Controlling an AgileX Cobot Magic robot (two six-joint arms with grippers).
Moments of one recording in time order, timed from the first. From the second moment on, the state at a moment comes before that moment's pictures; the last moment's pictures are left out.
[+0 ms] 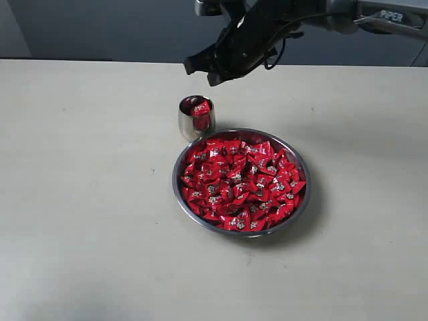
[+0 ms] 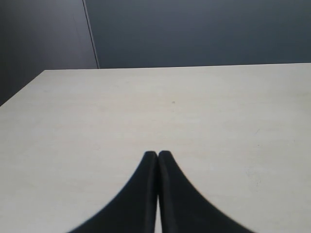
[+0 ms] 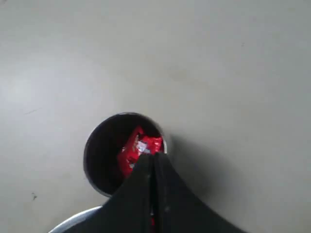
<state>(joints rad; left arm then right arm) 0.21 0.00 0.00 0.06 0.29 -0.02 0.60 2.14 -1.76 0.32 0.69 -0.24</state>
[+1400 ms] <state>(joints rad) 0.21 0.00 0.00 0.06 0.29 -0.02 0.59 1.89 -1.16 0.33 0.51 -0.26</state>
